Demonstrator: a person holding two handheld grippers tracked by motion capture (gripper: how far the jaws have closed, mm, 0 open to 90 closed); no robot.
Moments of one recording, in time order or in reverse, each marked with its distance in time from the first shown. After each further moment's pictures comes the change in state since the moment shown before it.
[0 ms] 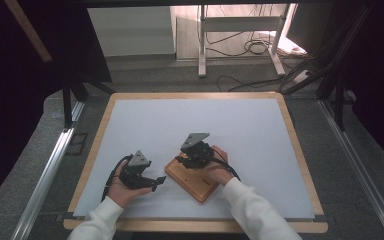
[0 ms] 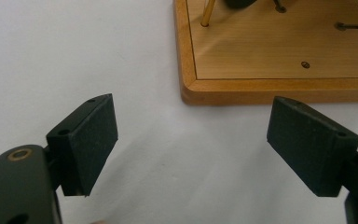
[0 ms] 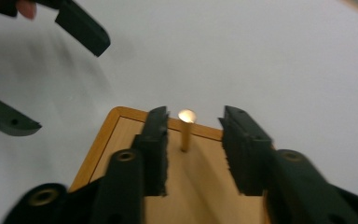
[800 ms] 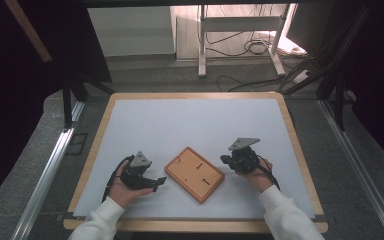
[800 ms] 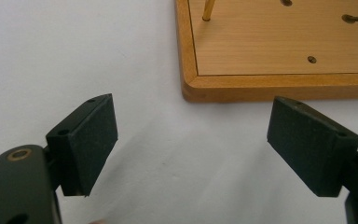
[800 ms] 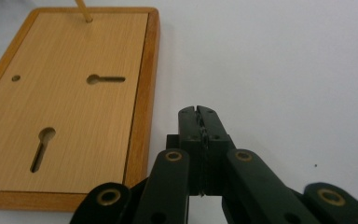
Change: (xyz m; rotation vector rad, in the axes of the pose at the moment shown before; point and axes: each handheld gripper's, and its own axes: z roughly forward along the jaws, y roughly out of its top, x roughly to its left) left arm -0.002 -0.001 0.003 0.006 0.015 0.004; right arm -0.045 -0.081 -0.078 0.079 -0.104 0.172
